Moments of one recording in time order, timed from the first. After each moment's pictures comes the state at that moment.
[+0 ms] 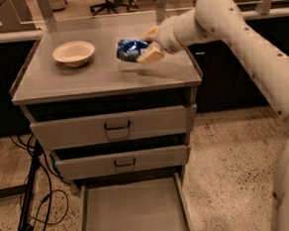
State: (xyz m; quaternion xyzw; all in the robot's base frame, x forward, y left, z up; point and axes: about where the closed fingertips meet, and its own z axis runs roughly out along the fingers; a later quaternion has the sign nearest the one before) arm 0.778 -0.021 0.893 -0.62 0.60 0.07 0.50
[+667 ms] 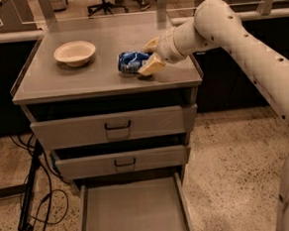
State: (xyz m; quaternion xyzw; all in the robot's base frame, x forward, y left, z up) arm 0.759 -0.028 0.862 -0.64 0.61 0.08 0.46
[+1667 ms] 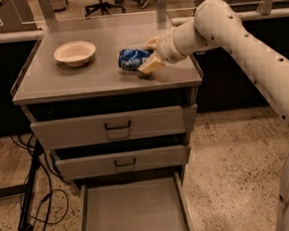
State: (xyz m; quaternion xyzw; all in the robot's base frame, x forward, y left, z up) arm 0.759 -0.028 0.862 -0.64 0.61 0.08 0.46
